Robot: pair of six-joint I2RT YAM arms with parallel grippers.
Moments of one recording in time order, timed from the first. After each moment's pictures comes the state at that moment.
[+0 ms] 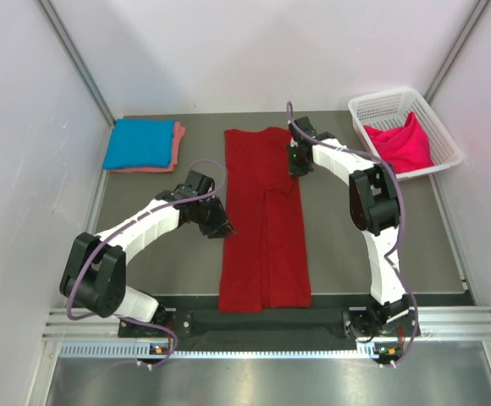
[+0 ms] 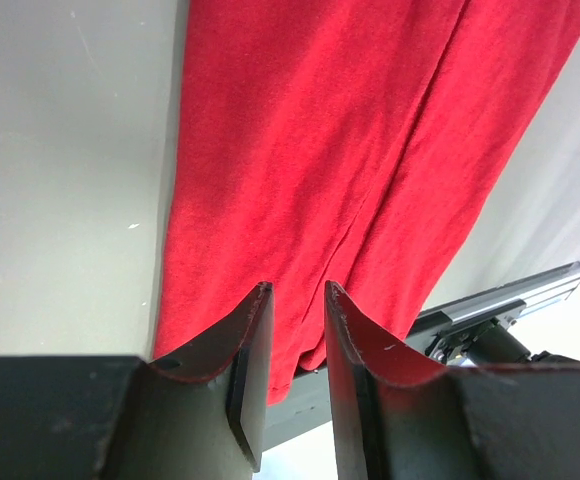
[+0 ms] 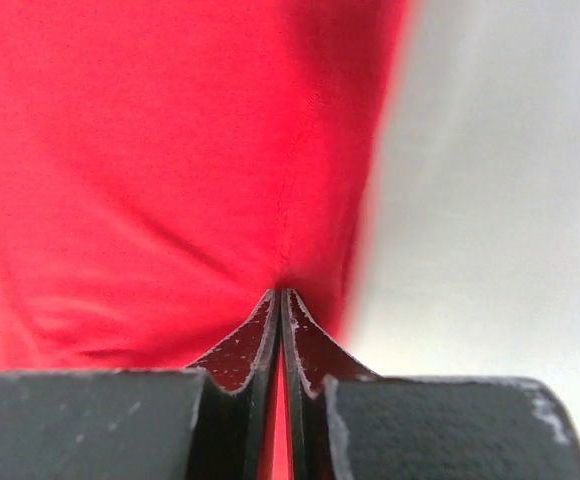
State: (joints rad) left arm -0.45 1.44 0.90 -0.54 0.29 -0.86; right arm 0.41 2.25 1.81 -0.60 0.01 0.30
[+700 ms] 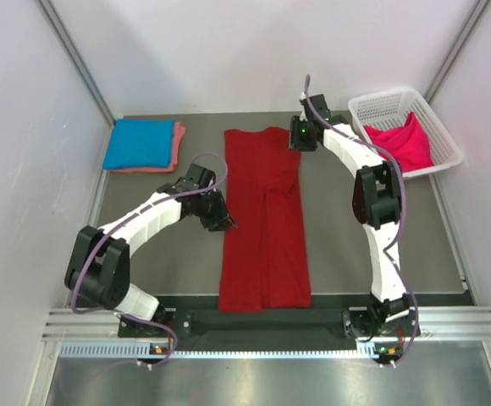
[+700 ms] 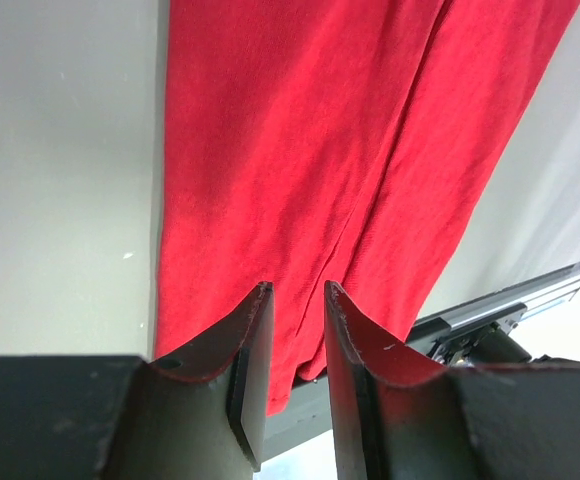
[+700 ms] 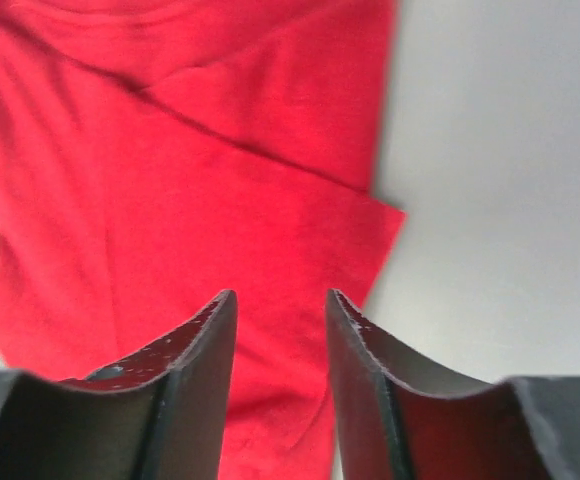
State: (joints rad) left arm -0.44 1.48 0.97 -0.54 0.30 -0.82; right arm 0.33 2.30 2.06 -0.59 -0.07 0.33
